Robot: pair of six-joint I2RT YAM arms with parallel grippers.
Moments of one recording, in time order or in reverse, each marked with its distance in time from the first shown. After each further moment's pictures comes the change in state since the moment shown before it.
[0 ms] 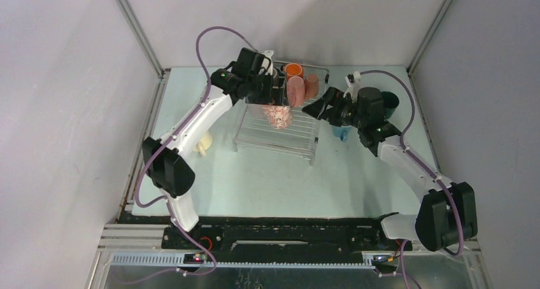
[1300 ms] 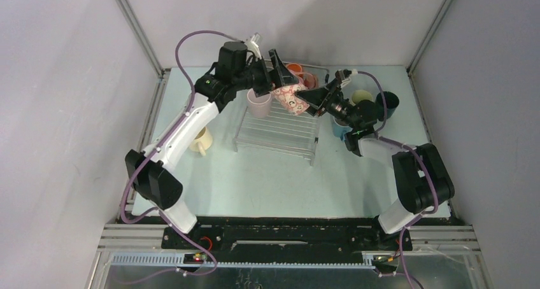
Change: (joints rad) left arm 0.037 -0.151 -0.108 0.335 0.230 -0.382; right arm 0.030 0.300 -0.132 1.176 -0.233 0.755
